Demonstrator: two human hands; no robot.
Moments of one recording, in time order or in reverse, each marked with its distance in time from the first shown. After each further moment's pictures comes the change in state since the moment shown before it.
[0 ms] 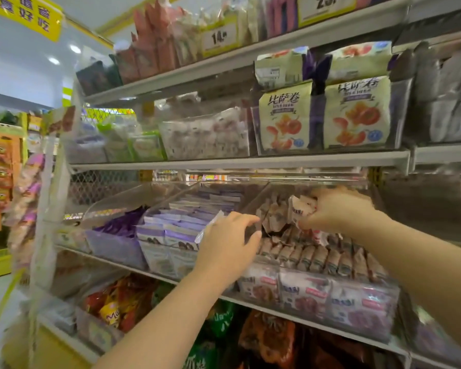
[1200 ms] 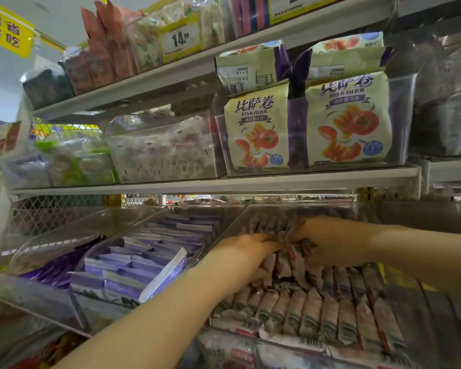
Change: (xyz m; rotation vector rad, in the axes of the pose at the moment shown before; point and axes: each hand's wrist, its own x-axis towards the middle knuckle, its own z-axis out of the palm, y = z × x) left_hand 0.112 0.013 0.060 0.369 -0.371 0.463; right_hand 0.058 0.036 0.012 -0.008 -0.277 -0.520
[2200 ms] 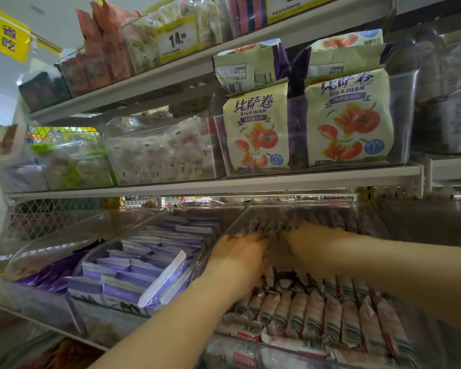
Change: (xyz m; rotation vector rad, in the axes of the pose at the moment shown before) left_hand 0.000 0.006 0.009 -0.015 0.142 -0.167; right_hand 0.016 -0.030 0.014 -0.173 -0.046 0.238
